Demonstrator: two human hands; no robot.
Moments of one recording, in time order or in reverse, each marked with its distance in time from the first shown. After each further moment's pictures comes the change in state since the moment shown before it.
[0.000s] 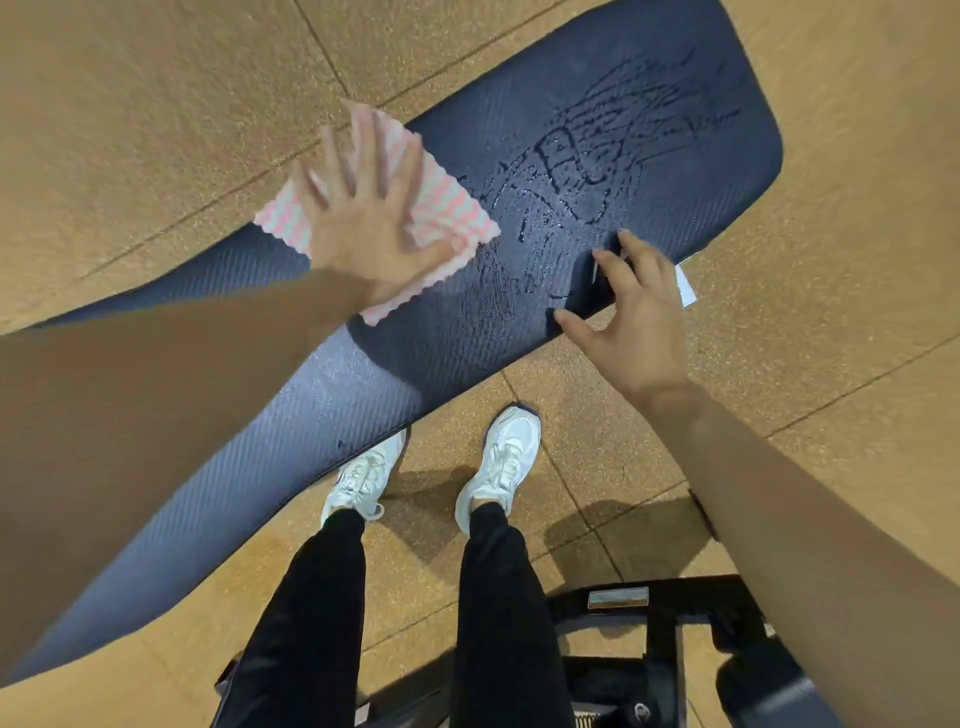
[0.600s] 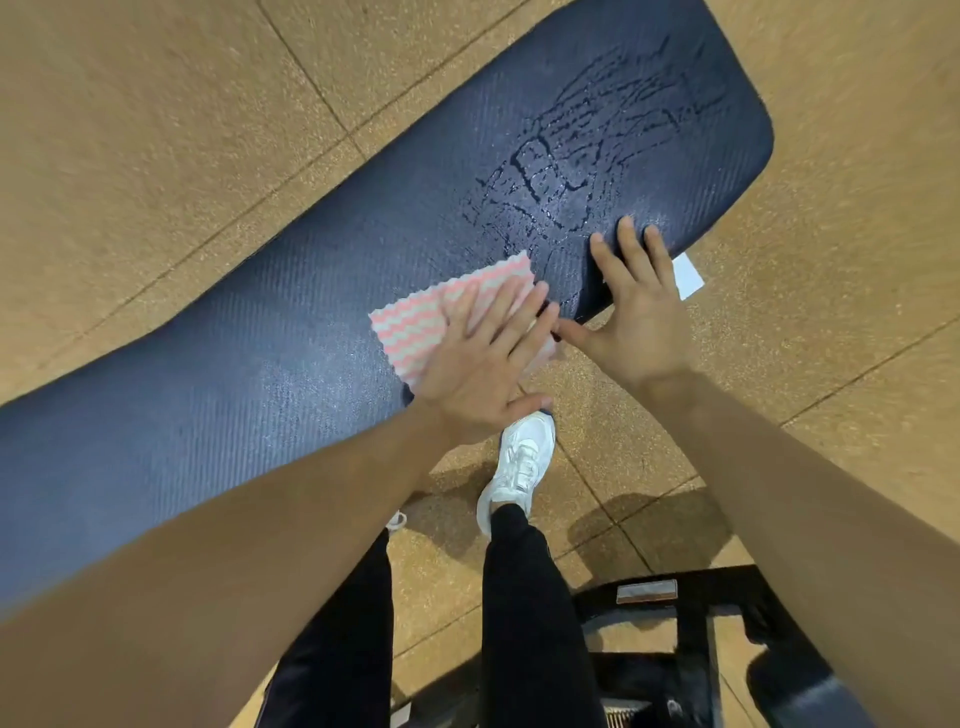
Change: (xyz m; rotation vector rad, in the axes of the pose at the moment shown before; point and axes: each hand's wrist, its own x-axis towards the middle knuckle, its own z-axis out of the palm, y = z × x) left_hand -0.077 0.098 0.049 0.165 -0.040 0.620; right_hand 0.011 0.012 0.000 -0.012 -0.056 0.057
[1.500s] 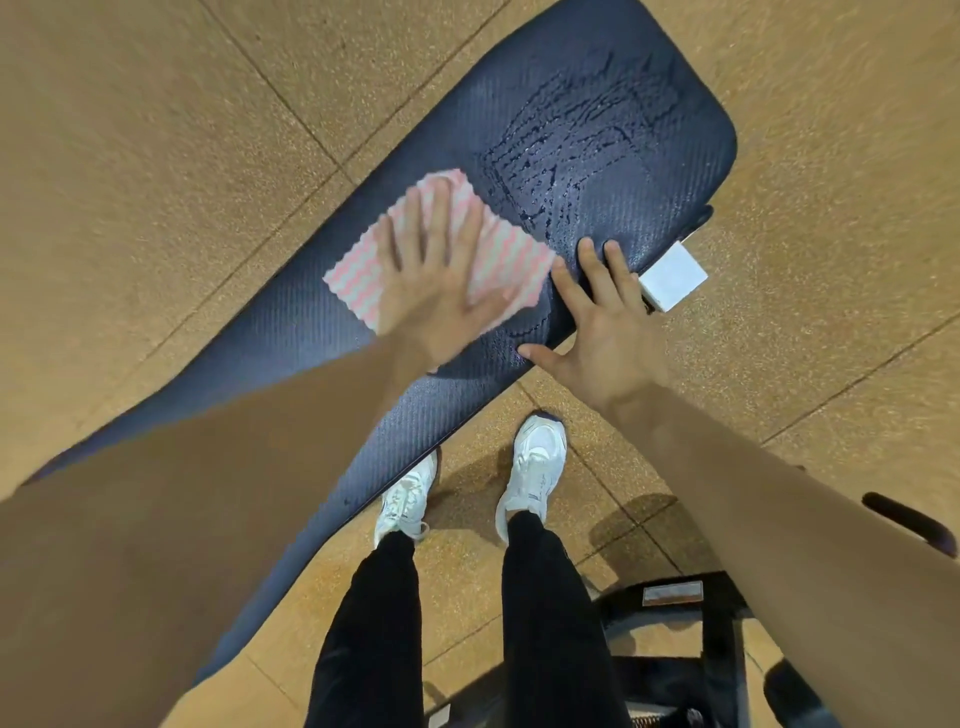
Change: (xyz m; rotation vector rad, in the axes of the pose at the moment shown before) left_hand 0.080 -0.061 -0.038 -0.031 -0.082 -0.411; right_hand 0.006 0.001 -0.011 -0.117 -0.113 -0.015
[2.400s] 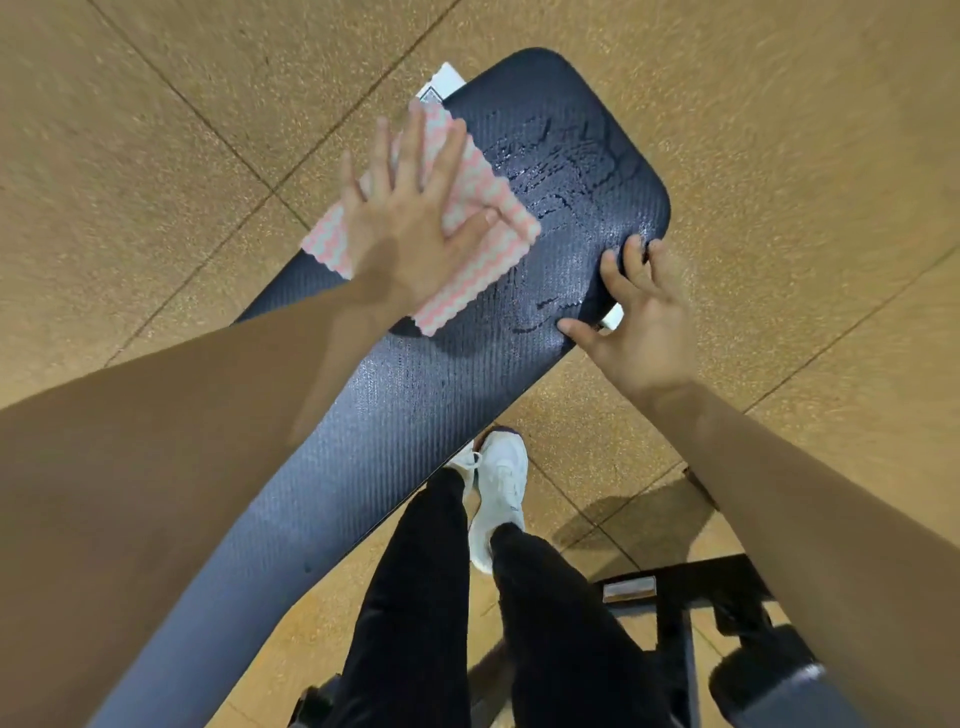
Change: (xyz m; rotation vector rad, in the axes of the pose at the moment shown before) left_hand 0.121 0.008 -0.052 -0.109 0.090 0.004; right_hand 0.052 0.070 -0.043 0.033 0.017 0.201
